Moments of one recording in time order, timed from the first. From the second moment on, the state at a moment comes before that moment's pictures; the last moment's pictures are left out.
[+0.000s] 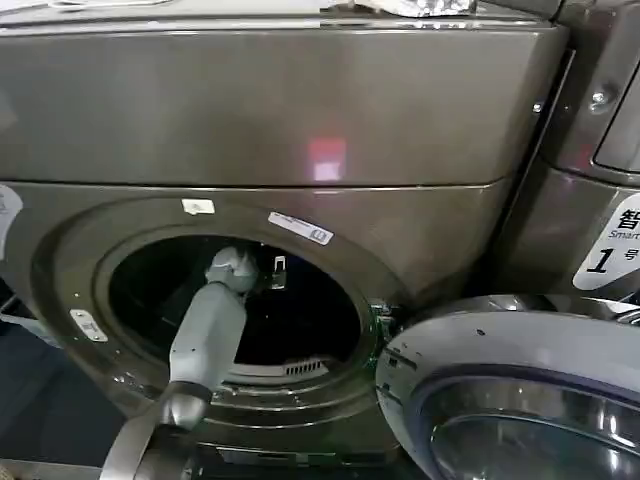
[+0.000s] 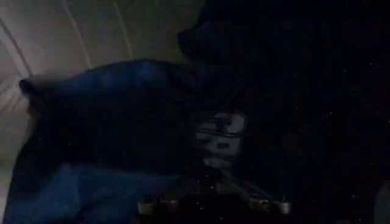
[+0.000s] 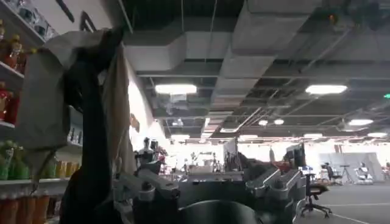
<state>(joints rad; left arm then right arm) 0.34 -1.47 -0.40 -0.92 1.11 -0.05 1.27 -1.66 1.10 2.40 1.48 0.51 -0.10 -0.01</state>
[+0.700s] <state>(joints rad) 0.51 -1.53 -0.46 -1.20 0.61 0.20 0.47 -1.65 1.11 2.37 1.52 0.51 -0.11 0.00</state>
